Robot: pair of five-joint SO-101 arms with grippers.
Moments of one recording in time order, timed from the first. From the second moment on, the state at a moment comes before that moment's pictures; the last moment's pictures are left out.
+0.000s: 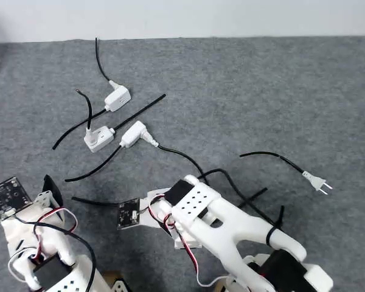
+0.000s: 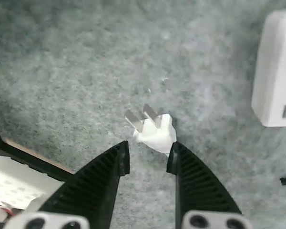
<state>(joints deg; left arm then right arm) -42.2 -103.7 91.4 56.1 2.1 -49.3 -13.2 44.3 74.3 45.1</state>
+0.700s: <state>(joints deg) -42.2 -103.7 91.4 56.1 2.1 -46.2 -13.3 53.0 63.5 53.8</state>
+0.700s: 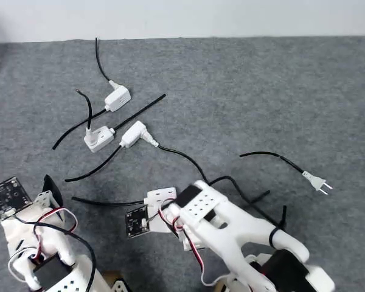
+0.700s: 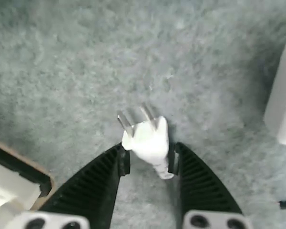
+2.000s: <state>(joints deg) -42.2 -103.7 91.4 56.1 2.1 -37.1 -13.3 51.3 55.8 44.3</state>
